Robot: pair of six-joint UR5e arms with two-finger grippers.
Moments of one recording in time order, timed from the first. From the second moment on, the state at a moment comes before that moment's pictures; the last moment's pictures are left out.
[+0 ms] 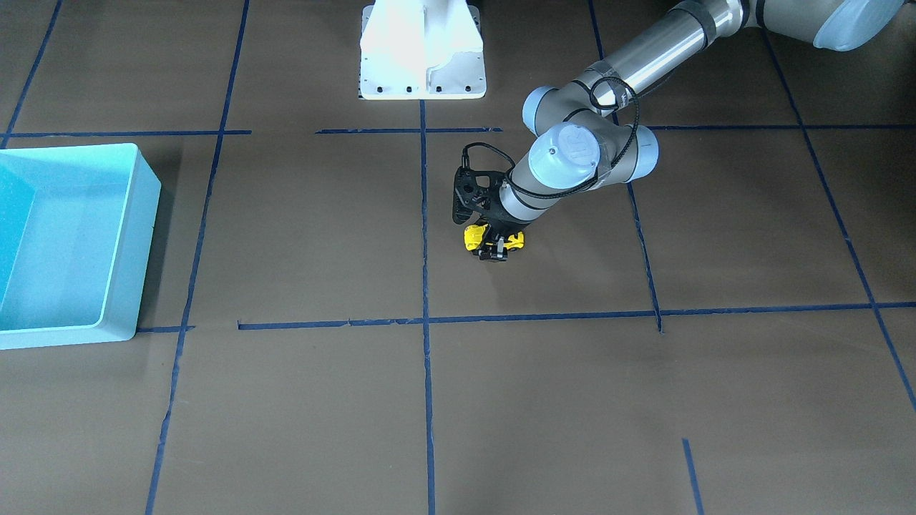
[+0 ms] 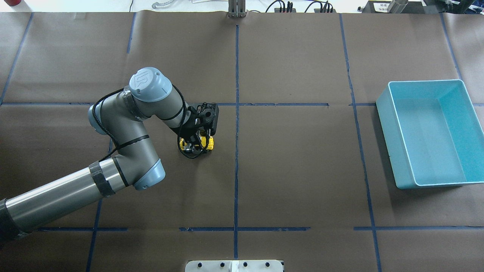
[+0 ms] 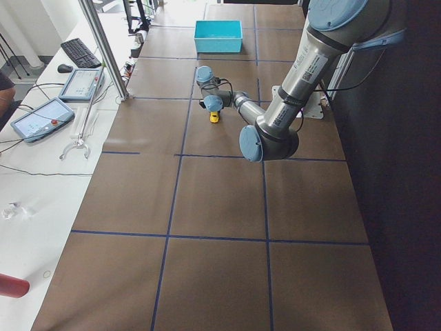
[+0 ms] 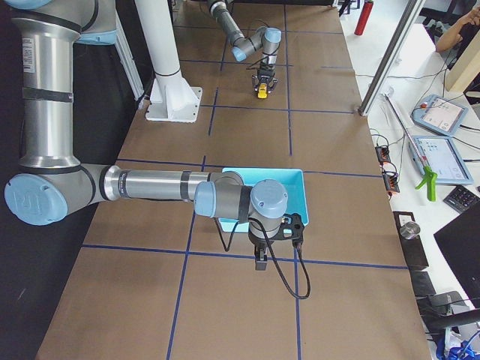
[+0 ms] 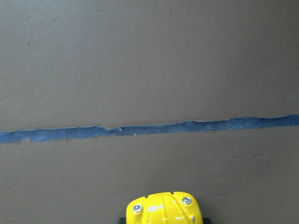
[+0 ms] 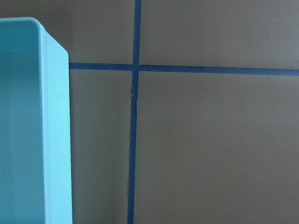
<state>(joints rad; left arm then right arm) -0.62 -2.23 -1.36 -2.09 -2.19 0.41 1.62 -1.64 1.67 -1.65 2.34 -0.10</state>
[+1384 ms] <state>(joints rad) -0.63 -2.15 -1.41 -2.10 -2.21 0.47 1.62 -1.64 1.67 -1.65 2.34 -0.10</state>
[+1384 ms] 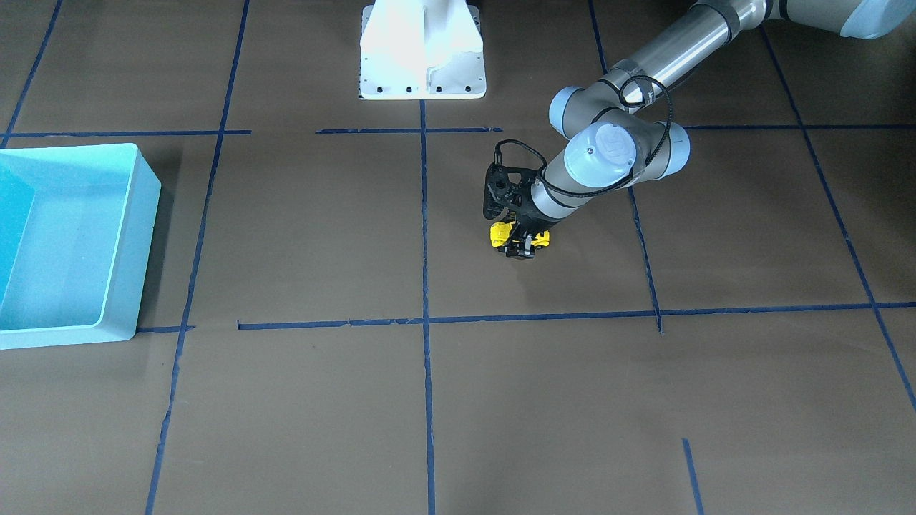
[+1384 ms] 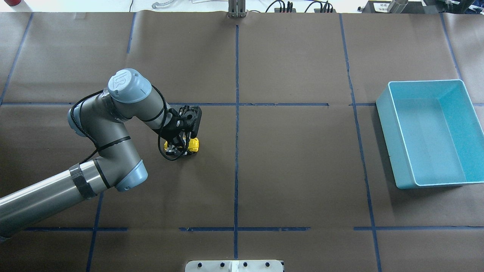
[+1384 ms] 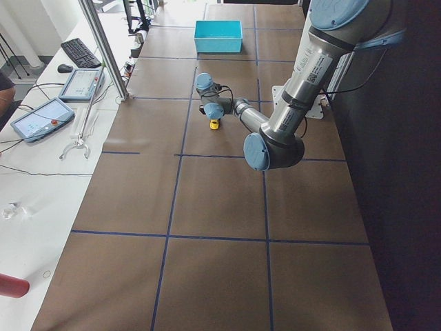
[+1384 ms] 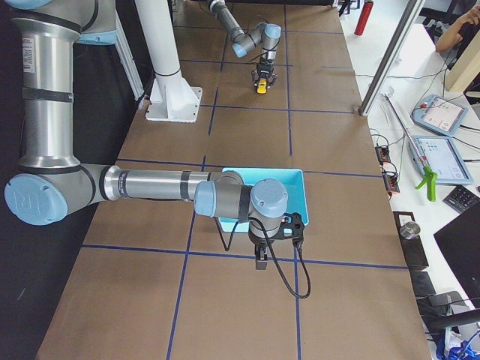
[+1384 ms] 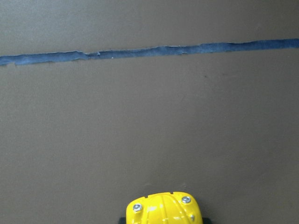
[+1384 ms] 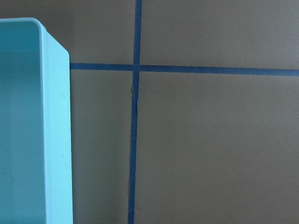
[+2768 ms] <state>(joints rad) -0.63 -2.14 -1.41 -2.11 -2.22 0.49 1.62 -1.64 1.67 -1.65 2.34 -0.10</state>
